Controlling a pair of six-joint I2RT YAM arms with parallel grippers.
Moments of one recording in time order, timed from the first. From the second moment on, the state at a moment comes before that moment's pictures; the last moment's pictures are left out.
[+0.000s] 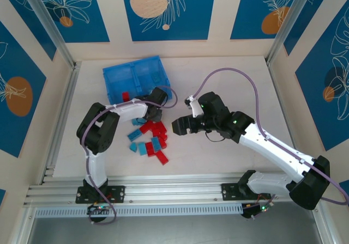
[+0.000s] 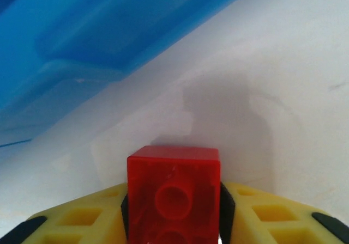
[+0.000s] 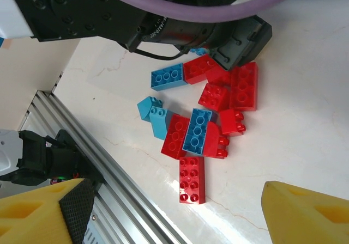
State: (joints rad) left arm -0.60 1.97 1.27 -0.51 -0.27 -0.26; right arm 0.77 1.15 1.03 -0.60 -0.29 0.48
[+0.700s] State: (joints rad) left arm -0.48 1.47 1.33 -0.54 -0.37 -0.30; right arm 0.77 1.09 1.03 -0.59 -0.23 0.53
